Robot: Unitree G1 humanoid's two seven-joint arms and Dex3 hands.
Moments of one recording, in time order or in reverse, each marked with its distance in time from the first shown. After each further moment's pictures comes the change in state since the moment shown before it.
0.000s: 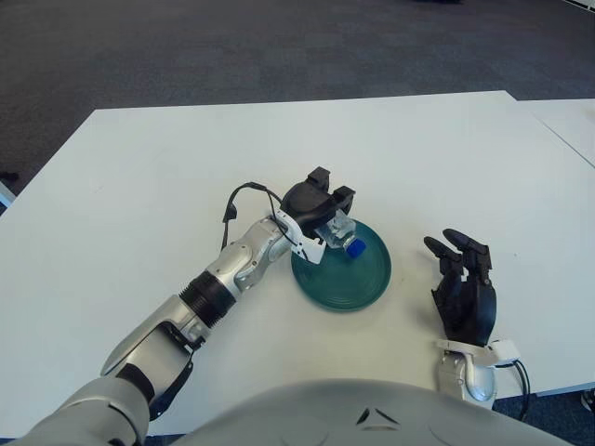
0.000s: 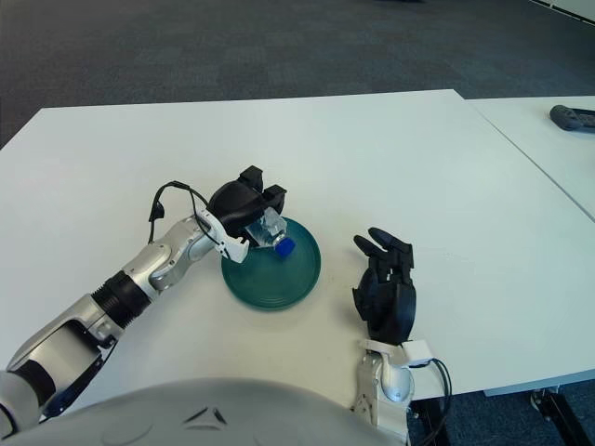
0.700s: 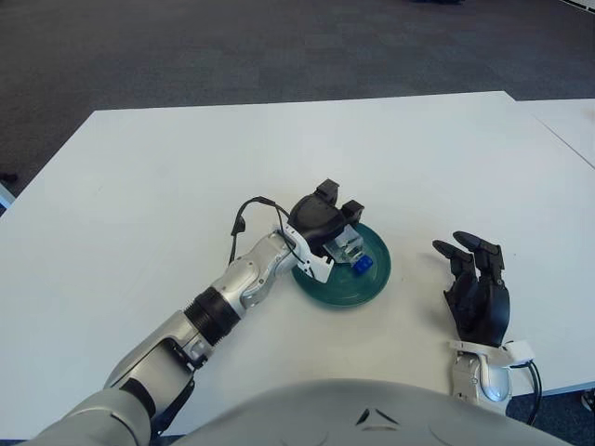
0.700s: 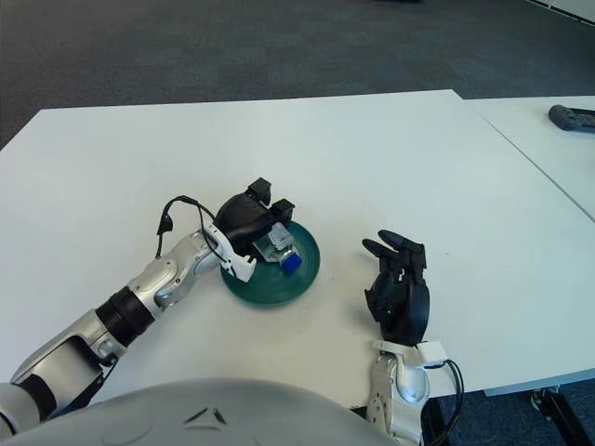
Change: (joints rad) left arm 0.082 -0.008 -0.044 -0.092 0.113 0.015 0.003; right arm -0.016 -0.016 -0.042 0.006 0.017 0.027 0.046
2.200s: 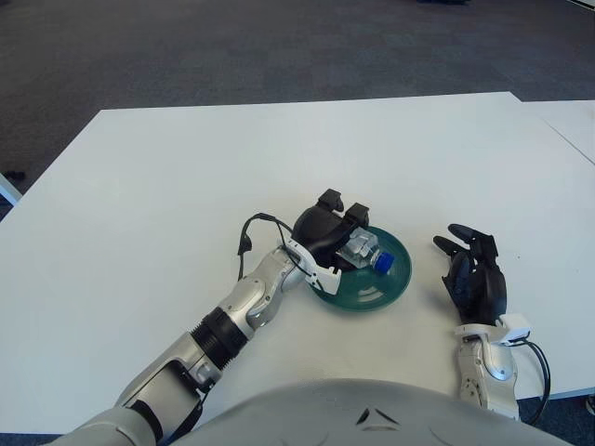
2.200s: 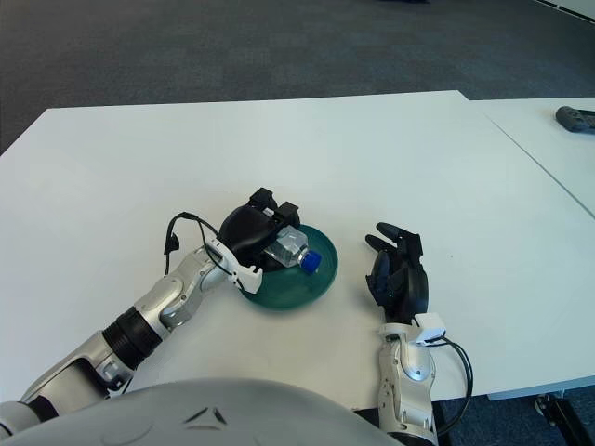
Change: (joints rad) left arm 0.087 -0.062 0.023 -0.023 -0.046 0.067 0.000; right arm -0.046 -0.033 -0.022 -0.064 -0.093 0.223 -0.078
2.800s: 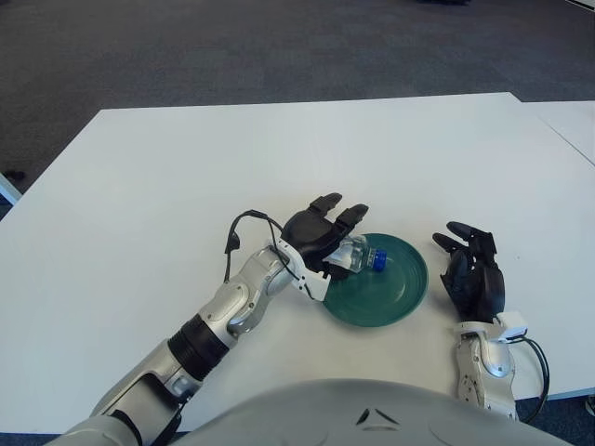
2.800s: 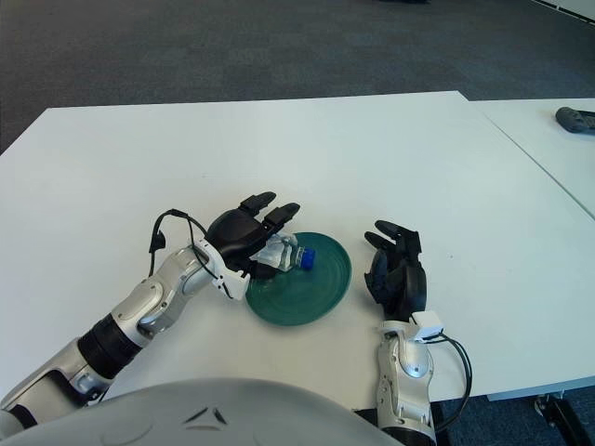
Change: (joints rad) left arm 0.045 0.084 0.019 -0.196 0.004 0.024 -0.220; right arm -0.035 0.001 -0.005 0.052 -0.019 -0.046 0.002
